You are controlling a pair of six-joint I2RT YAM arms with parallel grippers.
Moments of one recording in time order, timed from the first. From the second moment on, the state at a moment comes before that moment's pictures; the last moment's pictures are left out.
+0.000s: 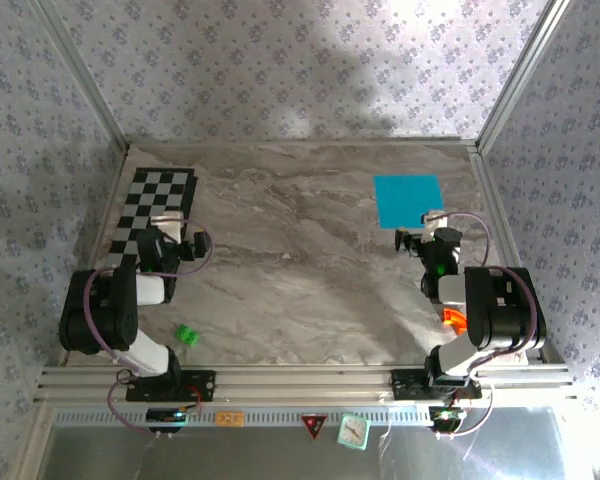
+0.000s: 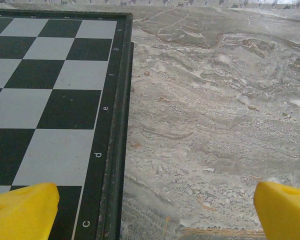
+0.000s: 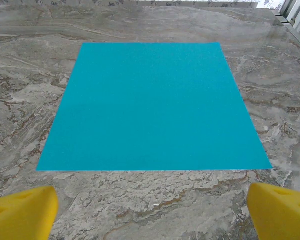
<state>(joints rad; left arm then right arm) 0.06 1.54 0.38 0.75 0.16 -0.01 -0.04 1.54 0.37 0.76 -0.01 -0.04</state>
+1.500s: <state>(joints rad) 0.03 1.17 0.57 0.26 -0.01 -0.19 0.07 1.25 0.64 0.27 0.20 0.09</state>
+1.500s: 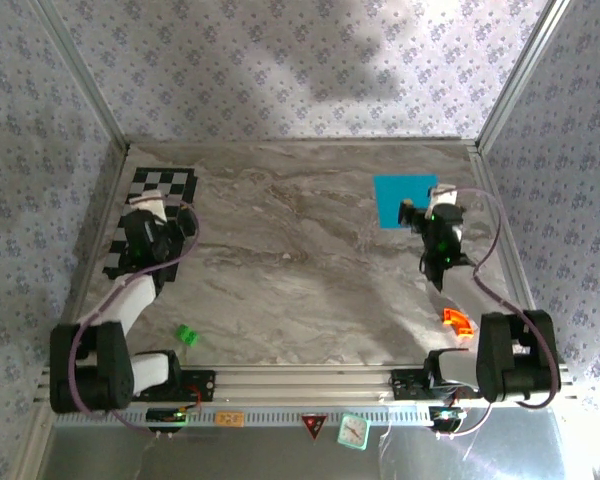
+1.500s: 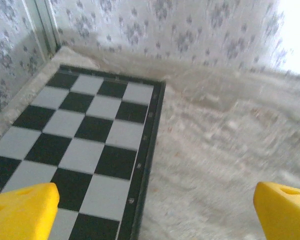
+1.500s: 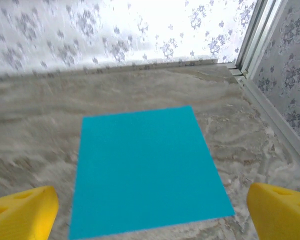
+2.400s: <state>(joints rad) -0.25 1.41 0.87 -0.19 0.31 -0.62 -0.03 2.11 1.59 -0.57 -0.11 0.48</state>
